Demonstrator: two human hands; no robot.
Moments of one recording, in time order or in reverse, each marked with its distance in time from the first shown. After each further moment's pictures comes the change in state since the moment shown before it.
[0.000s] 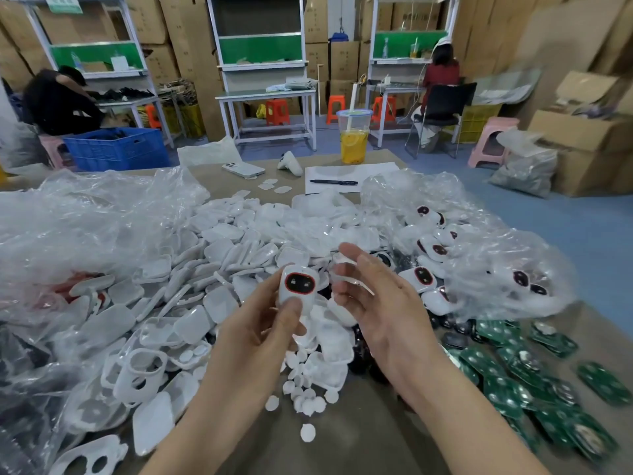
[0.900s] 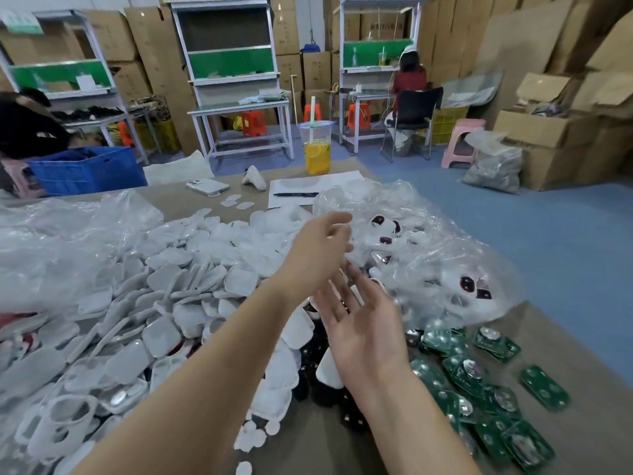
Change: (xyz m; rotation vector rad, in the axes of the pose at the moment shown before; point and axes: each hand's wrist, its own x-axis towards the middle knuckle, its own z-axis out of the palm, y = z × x) left_hand 0.148 0.026 0.130 0.114 -0.247 -0.067; right_hand 0.016 -0.012 -0.033 0.577 0.259 0.102
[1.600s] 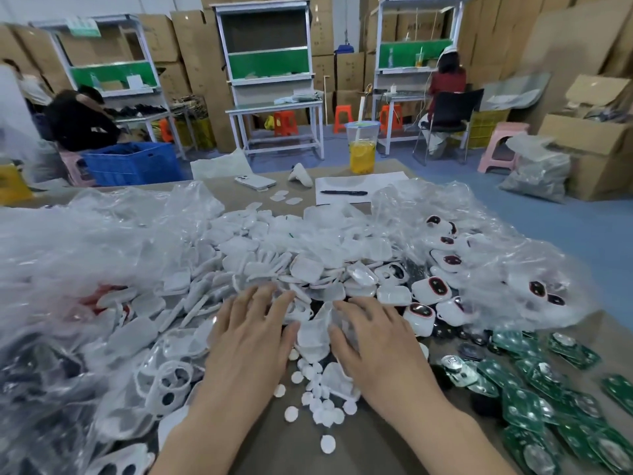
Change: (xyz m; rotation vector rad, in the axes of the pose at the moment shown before) left_hand -0.147 -0.090 -0.110 1.063 0.243 0.128; right_hand -0.014 0.051 -0.014 -2.280 -0.275 -0.570
